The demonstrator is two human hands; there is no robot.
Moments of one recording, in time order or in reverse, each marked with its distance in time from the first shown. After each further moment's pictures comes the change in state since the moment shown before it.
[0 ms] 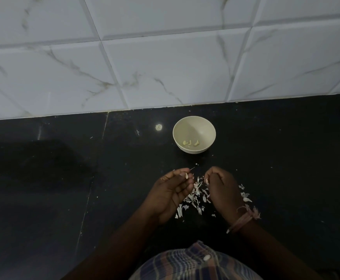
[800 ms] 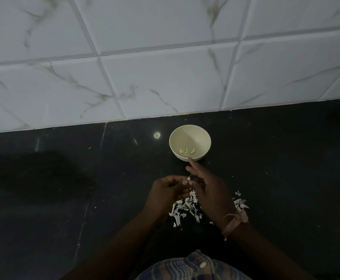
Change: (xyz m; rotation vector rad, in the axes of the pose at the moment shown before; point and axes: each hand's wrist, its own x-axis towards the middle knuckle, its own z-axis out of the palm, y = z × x) left_hand 0.015 0.002 0.000 0.557 0.029 0.193; right_hand 0.000 -0.007 0.002 -0.038 -0.140 -0.356
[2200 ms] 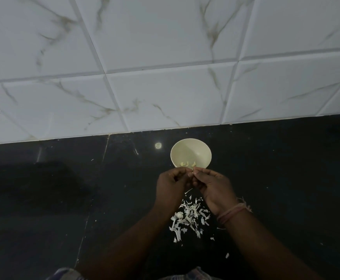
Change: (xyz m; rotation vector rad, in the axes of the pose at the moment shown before) left_hand 0.023 0.038 0.026 0.191 0.161 0.267; right_hand 0.054 -0.010 -0.004 1.086 0.222 0.602
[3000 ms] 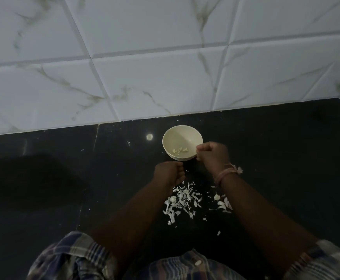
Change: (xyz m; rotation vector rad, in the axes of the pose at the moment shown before) left_hand 0.026 -0.015 0.015 -0.217 0.089 -0.576; right_hand 0.041 -0.023 -0.021 -0.803 0.218 -0.326
